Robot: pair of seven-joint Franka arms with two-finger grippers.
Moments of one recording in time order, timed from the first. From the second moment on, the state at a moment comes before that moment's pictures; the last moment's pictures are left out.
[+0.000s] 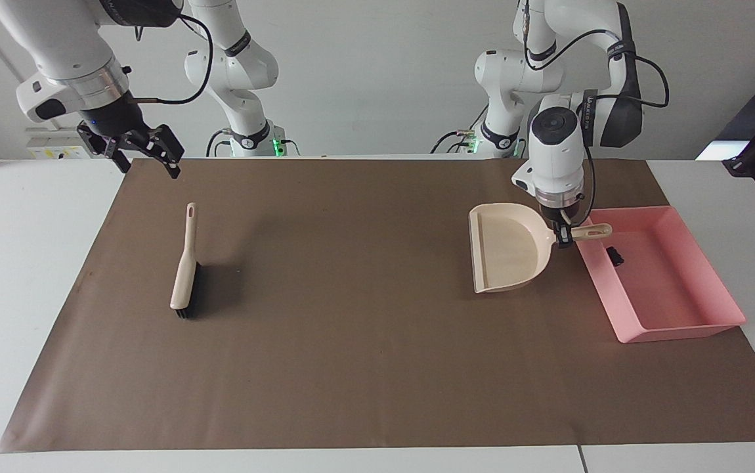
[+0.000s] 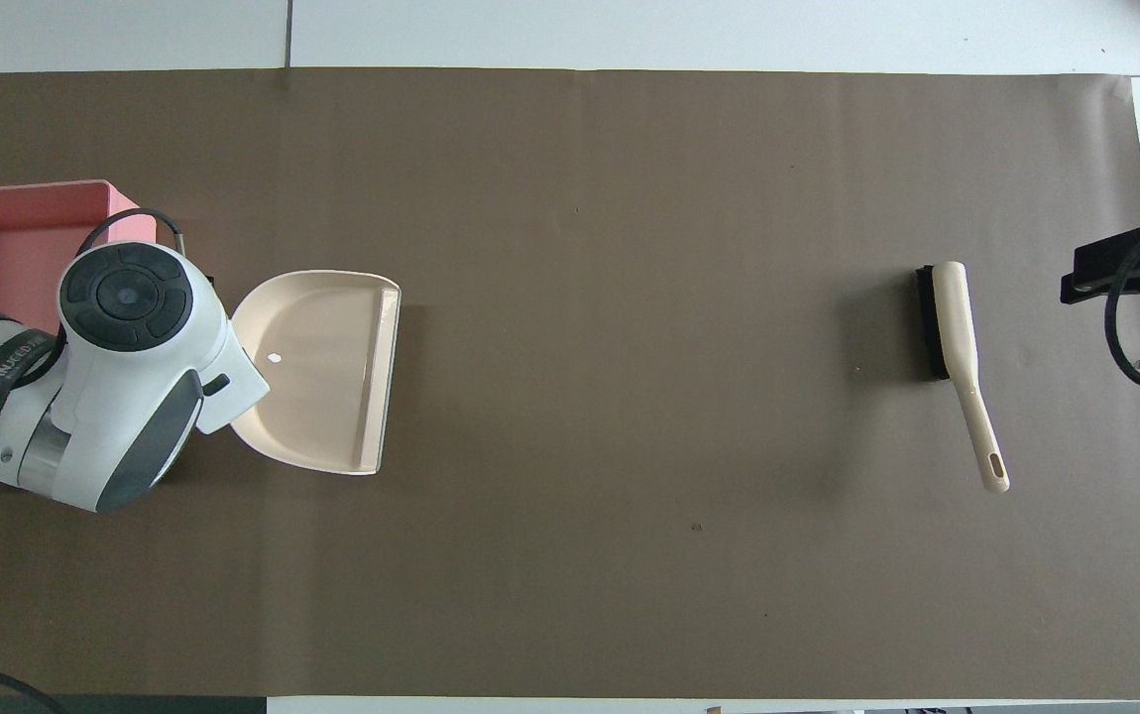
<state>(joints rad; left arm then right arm) -0.27 0.01 -0.02 -2.14 0.43 2.06 1.28 -0.02 -0.03 -0.01 -1.56 0.02 1.51 0.15</state>
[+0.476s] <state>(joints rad) -0.31 0.01 -0.02 -2.26 0.42 2.22 1.19 -0.02 -0.03 -0.01 -1.56 -0.01 1.51 0.13</state>
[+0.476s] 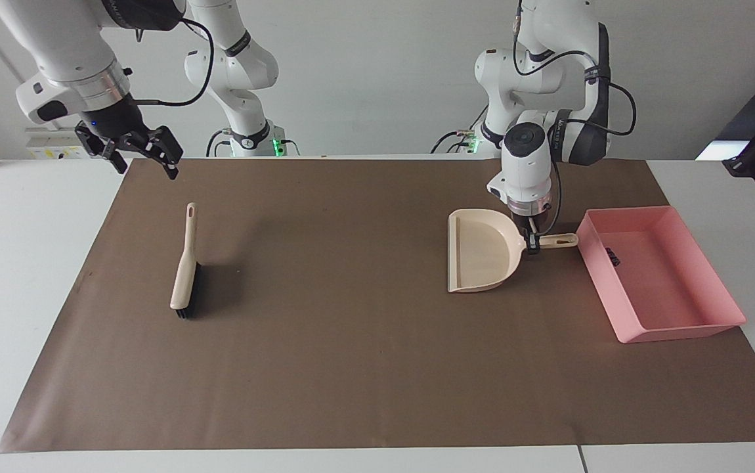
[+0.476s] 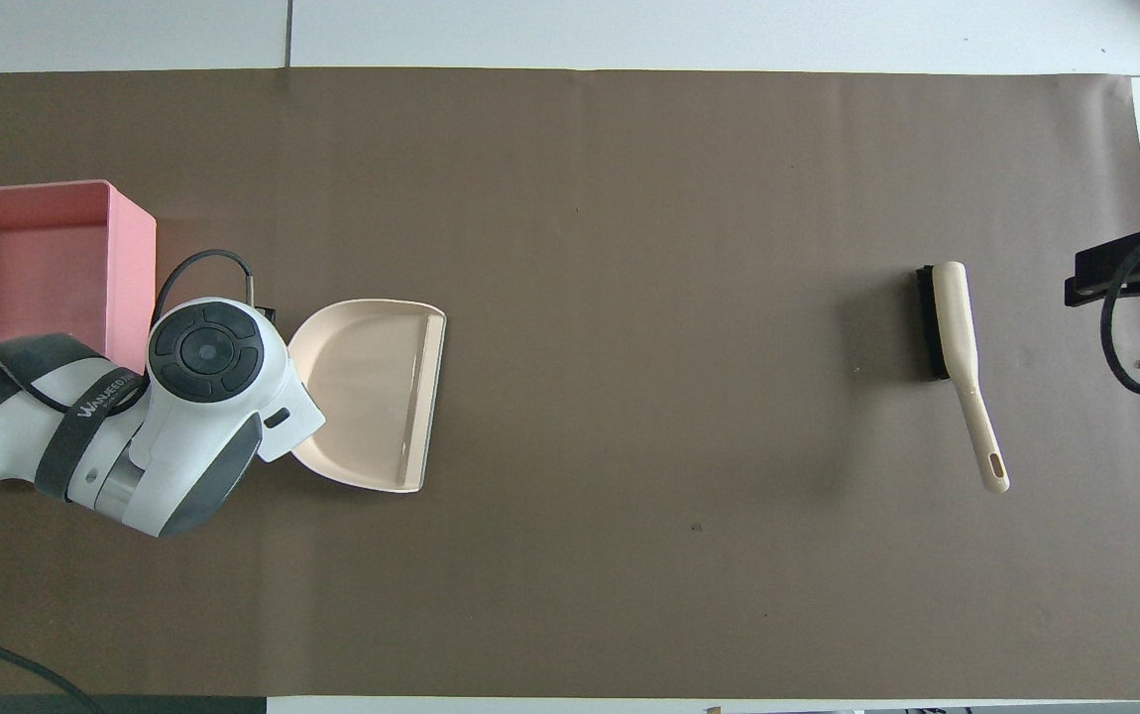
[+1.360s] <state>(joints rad) -0.32 0.00 -0.02 -2.28 0.42 2.21 0.97 -0.02 -0.03 -0.01 -1.56 -0.01 1.51 0.13</state>
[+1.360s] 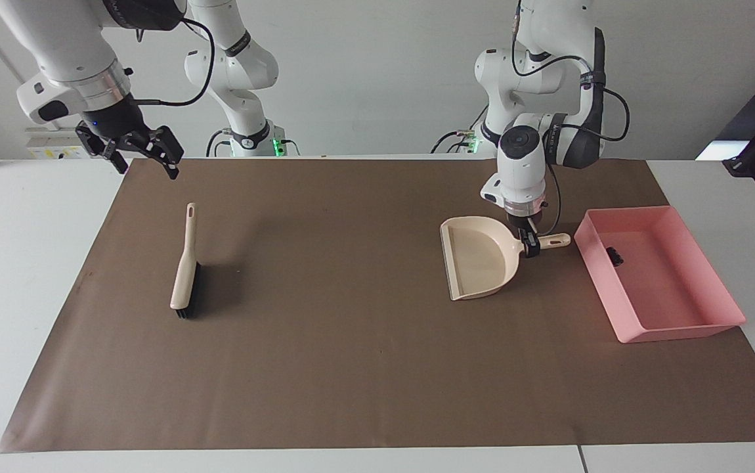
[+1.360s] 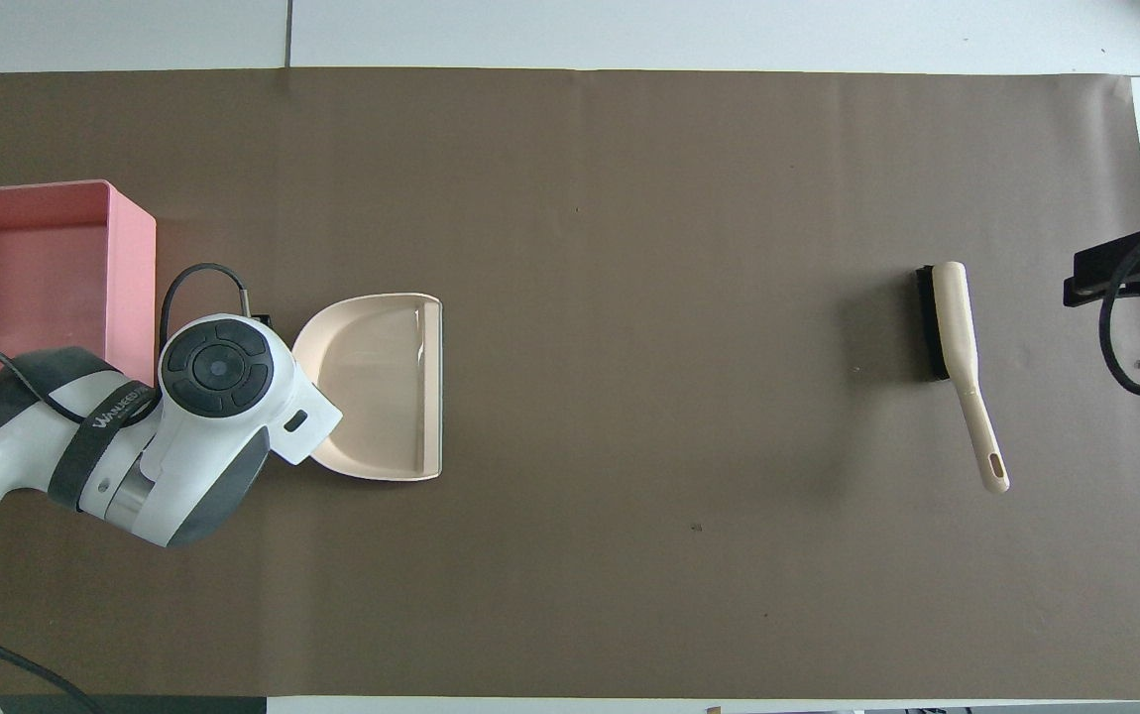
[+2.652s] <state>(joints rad) -0.06 -0.06 0.01 -1.96 0.01 1.95 0.05 0.05 -0.03 -0.06 -1.57 -0.01 1.51 0.13</state>
